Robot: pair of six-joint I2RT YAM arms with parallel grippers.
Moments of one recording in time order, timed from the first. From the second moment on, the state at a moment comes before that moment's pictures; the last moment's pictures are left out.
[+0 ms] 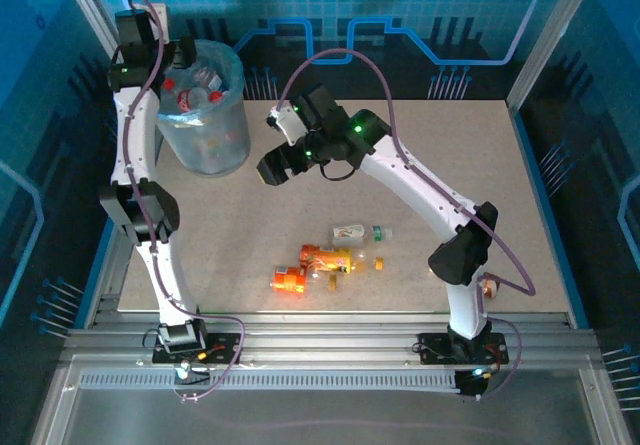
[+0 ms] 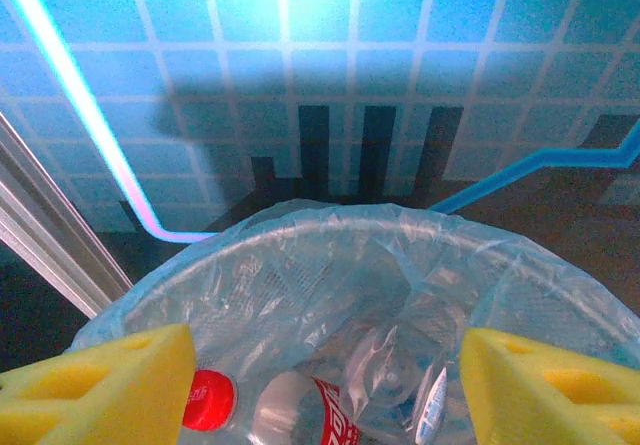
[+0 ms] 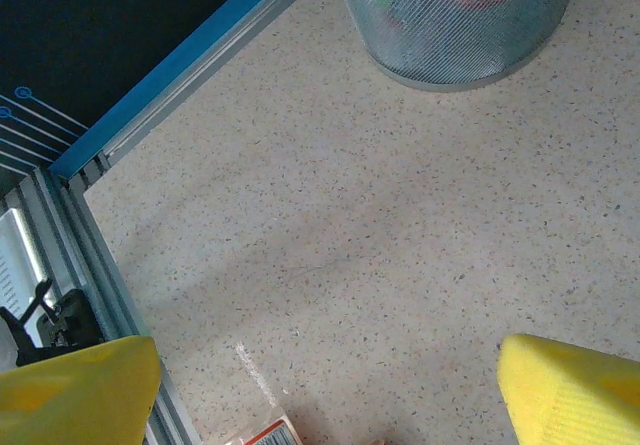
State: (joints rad) left arm 0.20 2.15 2.44 -0.66 0.08 0.01; right arm 0.80 1.98 2.21 -1.03 -0.26 0.14
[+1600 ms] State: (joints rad) left arm -0.95 1.33 0.87 -0.75 0.09 0.49; right arm 0.72 1.09 0.82 -0.86 -0.19 0.37
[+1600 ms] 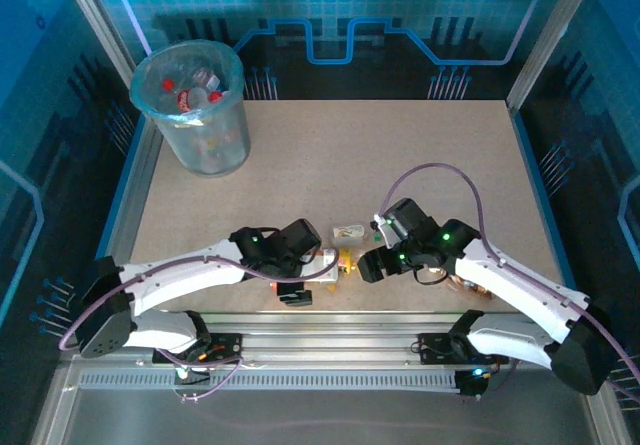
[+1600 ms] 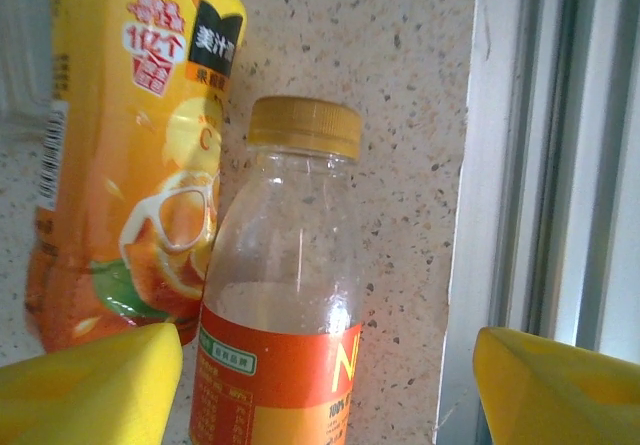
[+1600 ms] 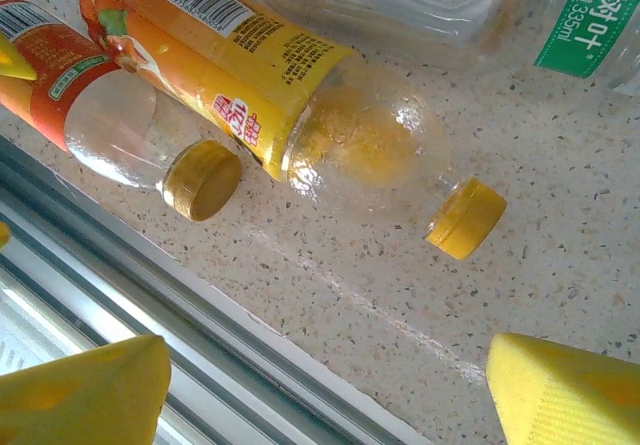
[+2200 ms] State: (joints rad) left arm -0.95 1.50 0.86 -0.72 -0.06 0.49; right arm 0.72 1.16 0.86 -0.83 -0.19 0.35
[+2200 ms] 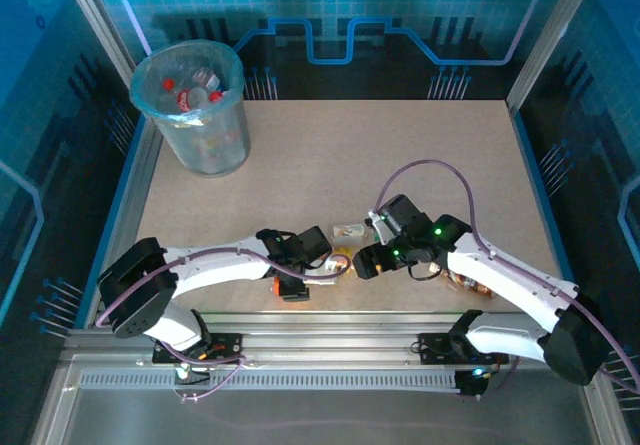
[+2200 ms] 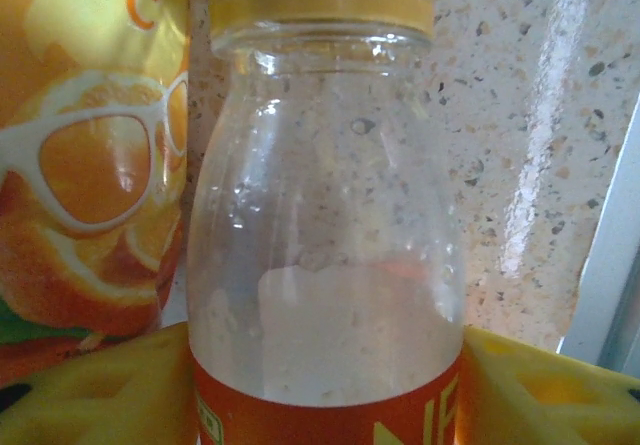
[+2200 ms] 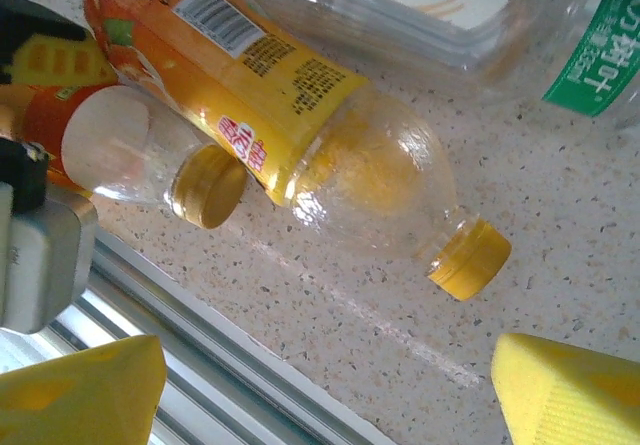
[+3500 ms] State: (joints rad) left arm -0.05 1.46 1.68 -0.49 -0.08 0.16; right arm 0.81 1.94 2.27 -0.68 -0.18 0.21
